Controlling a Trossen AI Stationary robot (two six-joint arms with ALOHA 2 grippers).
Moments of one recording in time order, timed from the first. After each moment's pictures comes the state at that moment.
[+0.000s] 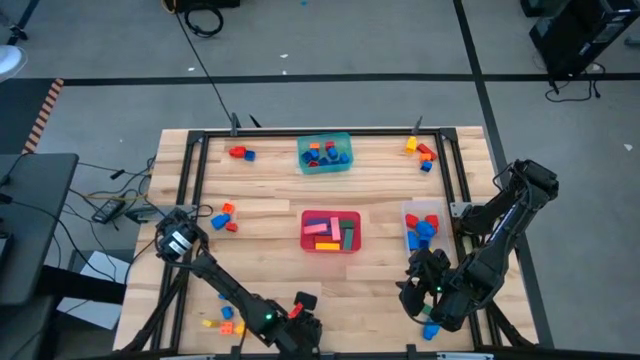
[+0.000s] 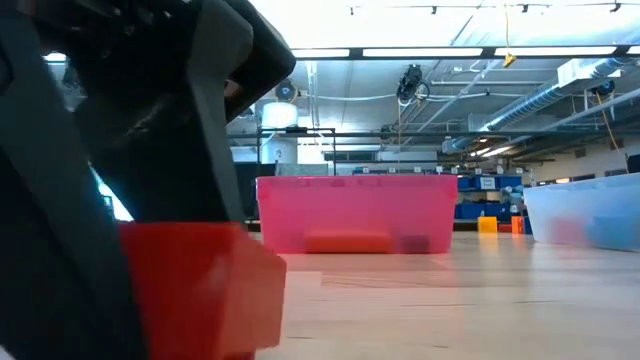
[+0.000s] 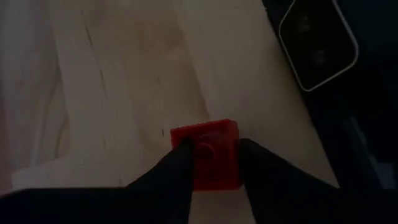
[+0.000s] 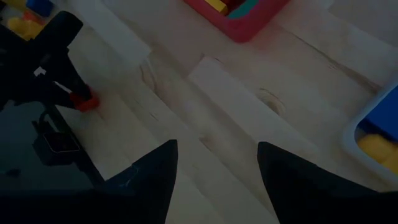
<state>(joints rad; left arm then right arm) -0.71 2.18 1.57 -0.44 -0.31 -0.33 0.91 1.47 1.18 -1.03 0.53 1.73</state>
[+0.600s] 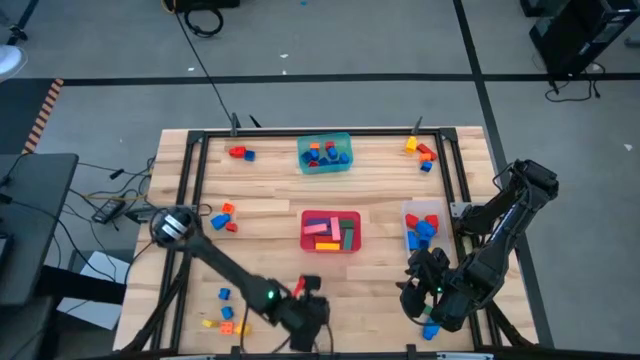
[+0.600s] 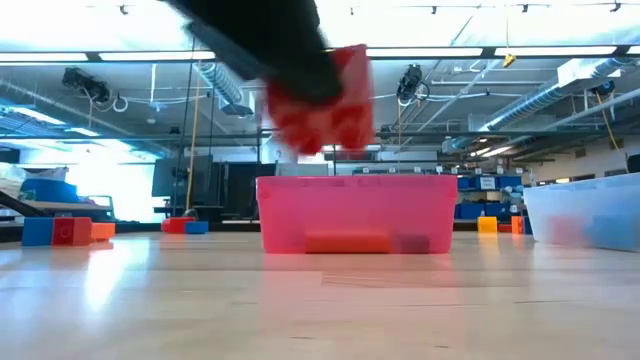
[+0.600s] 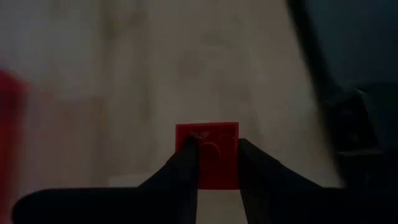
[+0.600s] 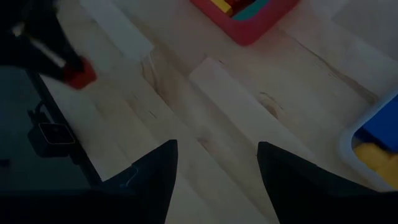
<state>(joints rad) -0.60 2.05 1.57 -0.48 -0.32 -0.37 0.91 1.47 1.19 -1.03 0.53 1.67</state>
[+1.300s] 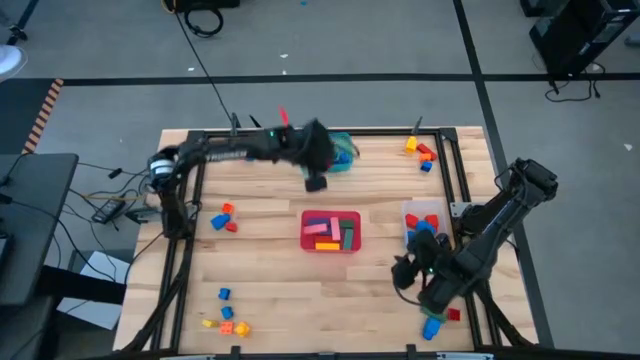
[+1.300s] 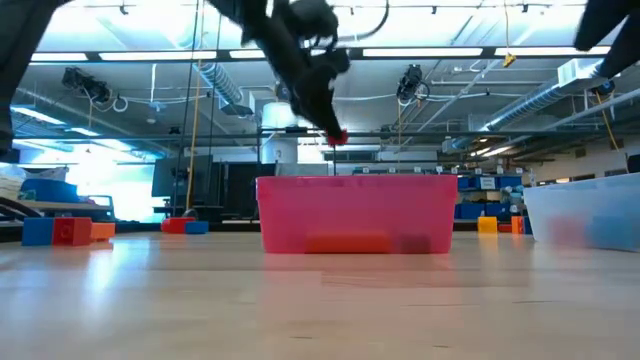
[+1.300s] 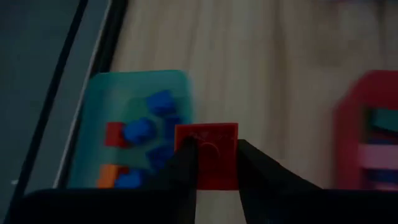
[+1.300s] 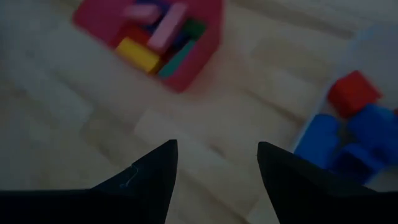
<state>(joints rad) 0.33 1.83 1.57 -0.60 -0.03 0.25 0.80 1.47 1.19 -1.24 0.59 1.87</state>
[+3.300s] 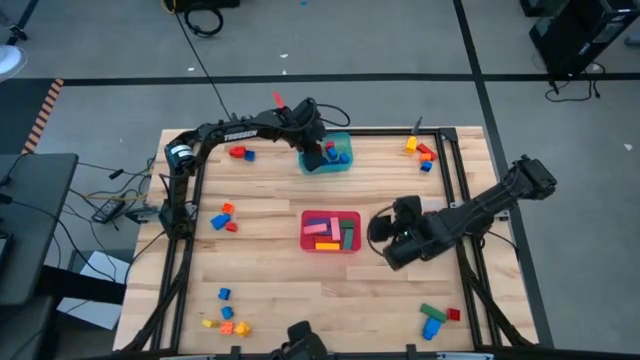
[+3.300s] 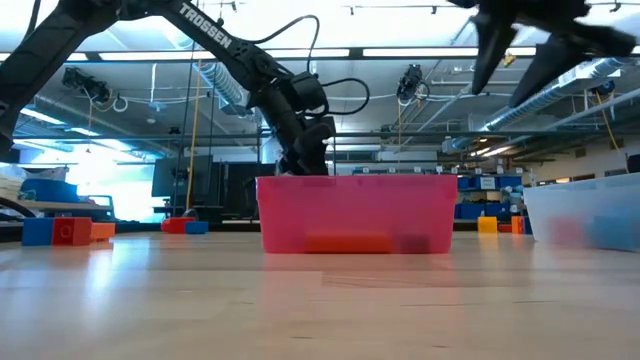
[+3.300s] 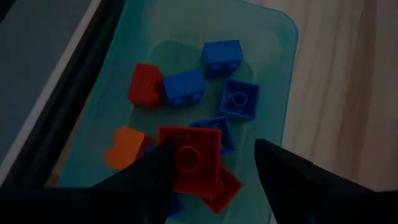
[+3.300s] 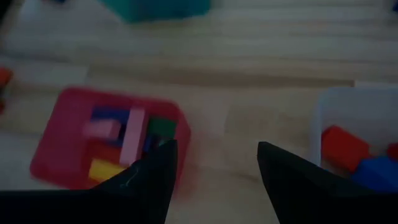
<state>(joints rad) 0.58 2.00 1.57 -0.54 0.19 0.17 0.44 1.47 1.19 -1.22 0.65 1.92</state>
